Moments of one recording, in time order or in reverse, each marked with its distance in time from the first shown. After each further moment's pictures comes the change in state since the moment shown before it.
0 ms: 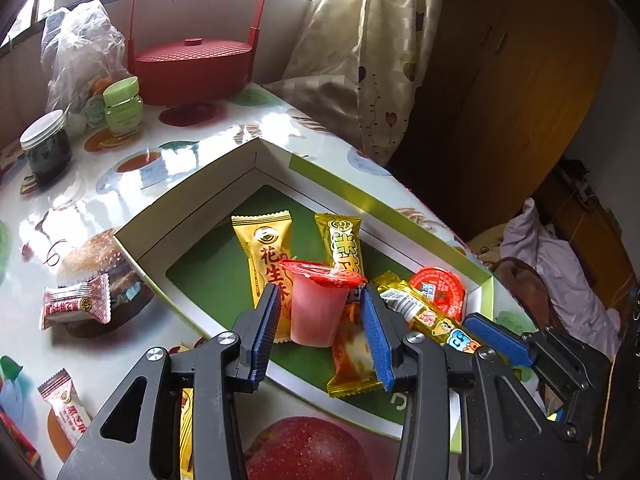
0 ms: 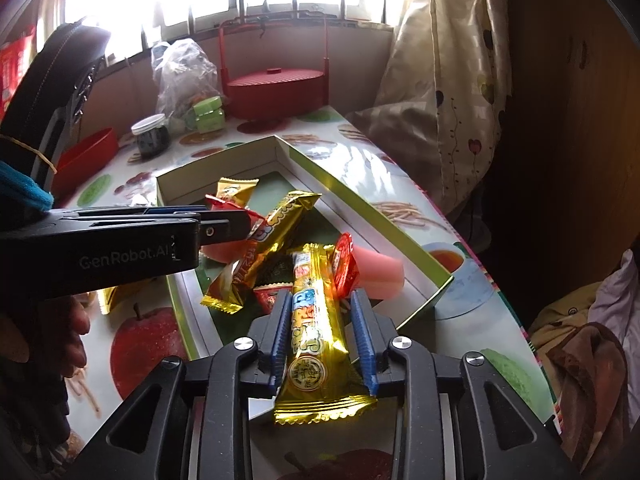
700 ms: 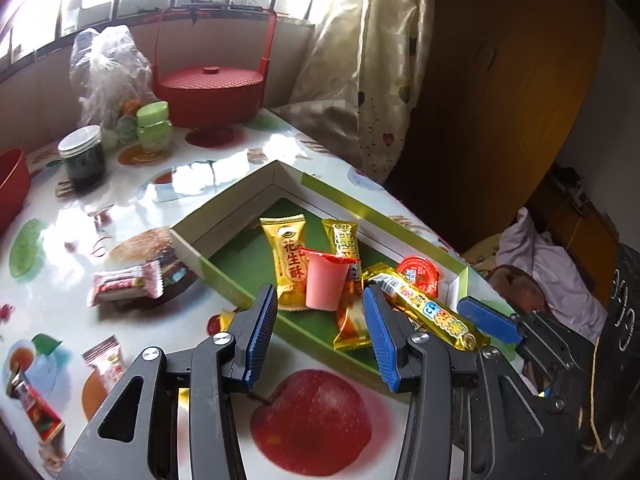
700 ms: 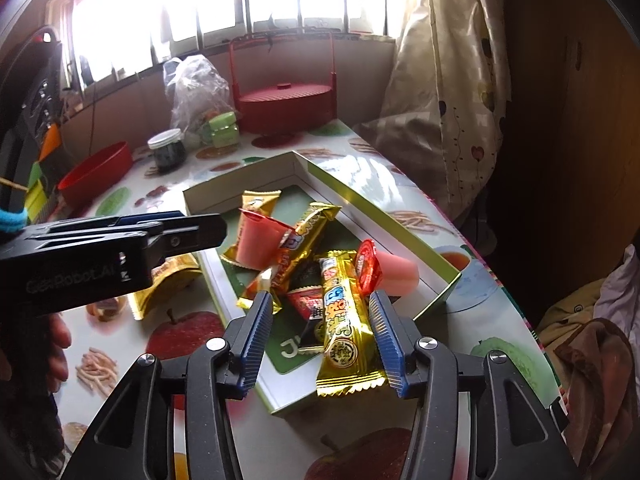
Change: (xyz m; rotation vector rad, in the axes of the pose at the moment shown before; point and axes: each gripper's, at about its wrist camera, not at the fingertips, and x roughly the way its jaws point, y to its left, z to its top) left arm -0.058 0.002 -0.018 0.007 -0.078 0.028; right arm -0.025 0.015 -0.004 0.022 -0.048 0.025
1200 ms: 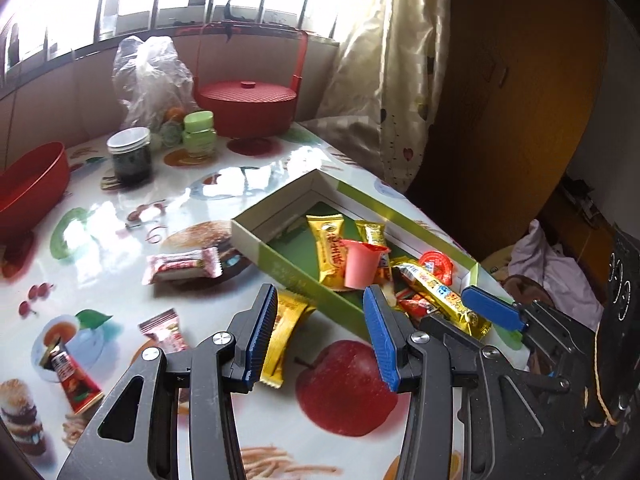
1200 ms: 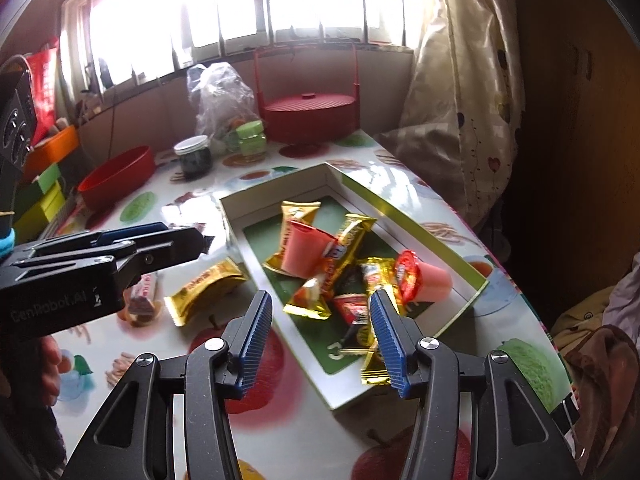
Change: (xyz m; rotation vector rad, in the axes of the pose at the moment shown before) left arm -0.043 0.022 -0.018 -0.030 -0.057 0.066; right arm -0.012 0.028 0.005 -0.018 -0.023 0.051
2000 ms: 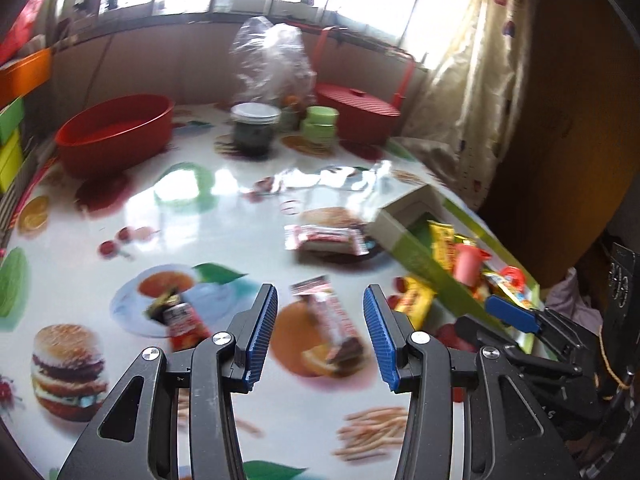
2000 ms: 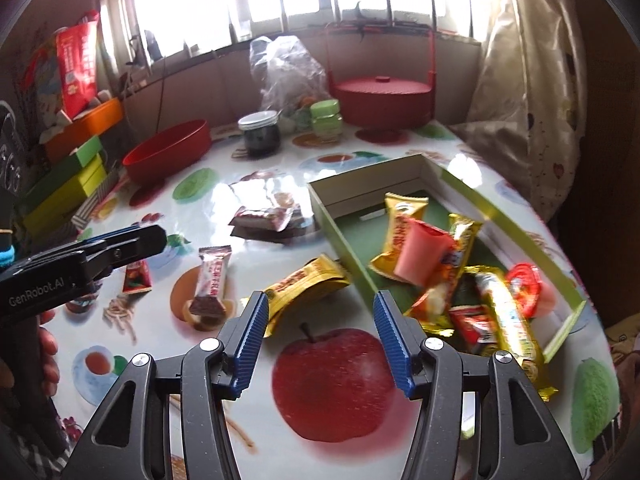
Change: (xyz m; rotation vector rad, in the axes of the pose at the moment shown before) left arm -0.042 0.103 -0.035 -0.212 -0.042 0.163; right arm 0.033 0.062 0.010 -0.075 0.072 0.163
